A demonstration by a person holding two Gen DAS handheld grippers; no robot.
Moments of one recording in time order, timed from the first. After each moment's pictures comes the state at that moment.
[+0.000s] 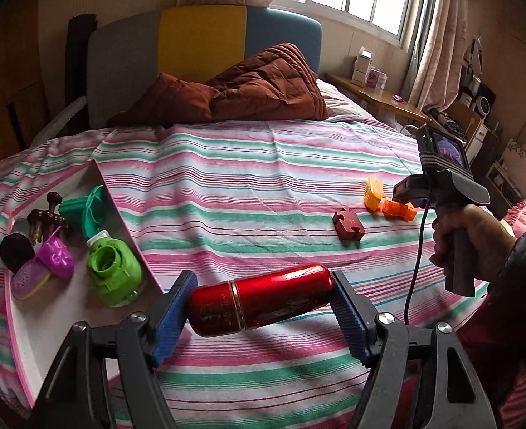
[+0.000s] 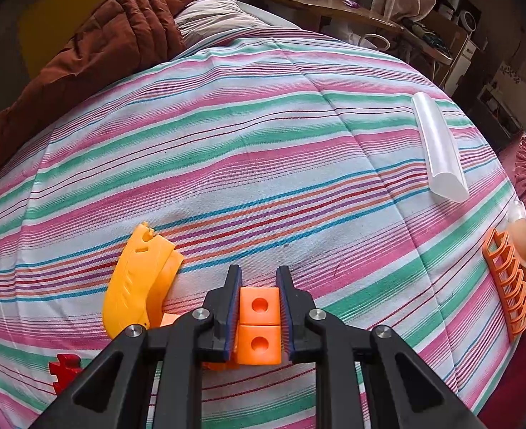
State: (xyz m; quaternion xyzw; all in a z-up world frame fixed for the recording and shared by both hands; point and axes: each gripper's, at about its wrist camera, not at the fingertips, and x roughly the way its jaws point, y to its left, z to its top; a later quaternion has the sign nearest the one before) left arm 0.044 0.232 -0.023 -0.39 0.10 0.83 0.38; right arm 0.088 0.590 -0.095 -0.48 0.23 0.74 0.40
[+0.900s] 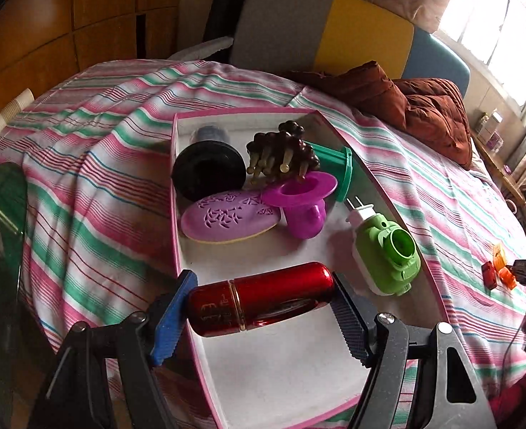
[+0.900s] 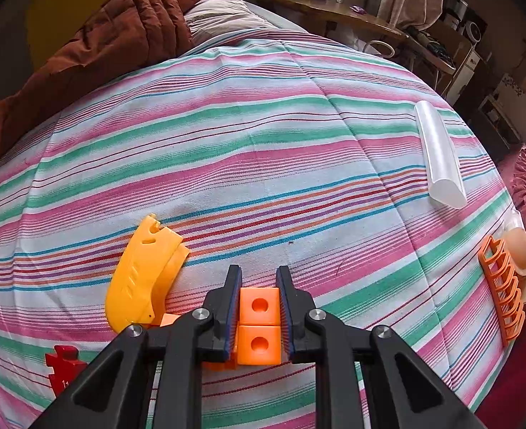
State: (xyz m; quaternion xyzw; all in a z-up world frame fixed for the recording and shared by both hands) left arm -0.068 0.075 -0.068 -0.46 0.01 0.87 0.17; right arm 0.083 0.593 -0.098 -0.49 0.21 0.74 0.40
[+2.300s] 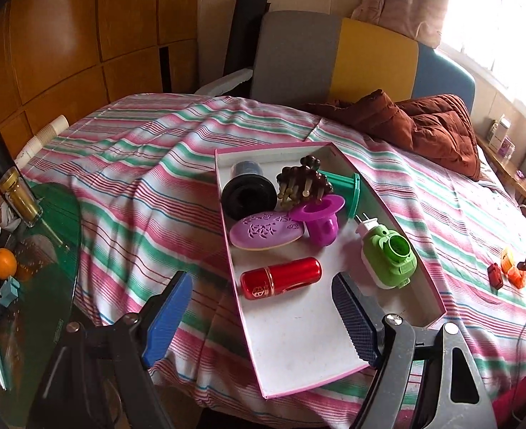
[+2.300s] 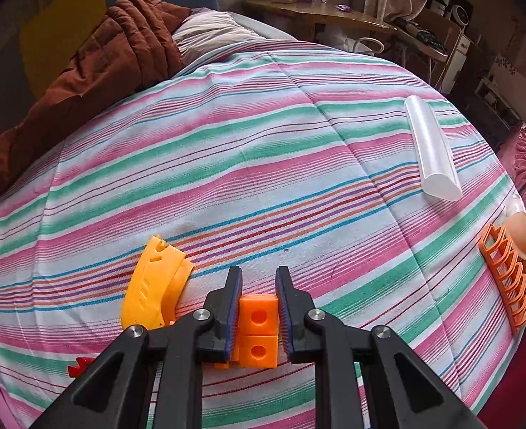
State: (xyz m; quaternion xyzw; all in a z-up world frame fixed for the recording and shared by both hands) left arm -0.029 0.048 -0.031 -0.41 0.02 0.90 0.13; right arm 0.095 0.599 -0.082 -0.45 0.25 0.75 0.40
